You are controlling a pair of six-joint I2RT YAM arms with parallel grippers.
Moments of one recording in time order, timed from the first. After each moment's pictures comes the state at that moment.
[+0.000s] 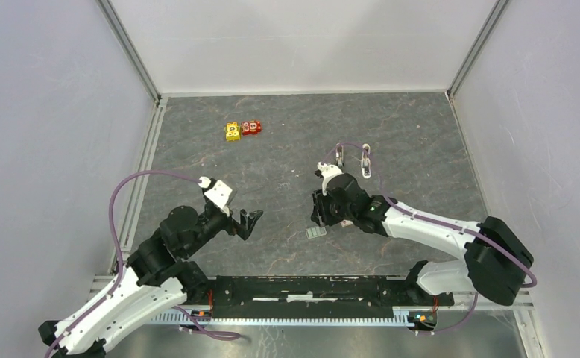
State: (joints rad) left arm -0.84 0.39 0.57 -0.37 -0.14 -0.02; right arm 0.85 1.29 0.70 -0.16 -0.01 0.44
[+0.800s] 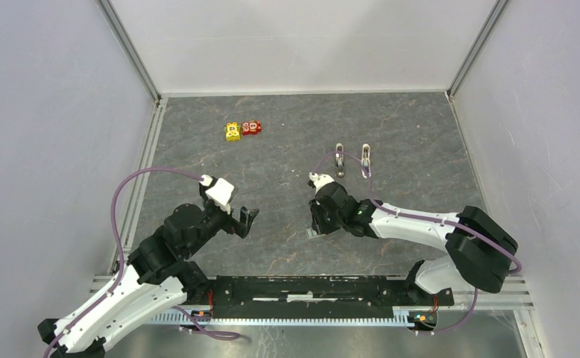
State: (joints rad) left arm -0.84 0.42 0.59 -0.44 -0.24 -0.02; right arm 0.93 1.41 0.71 -0.18 0.08 0.48
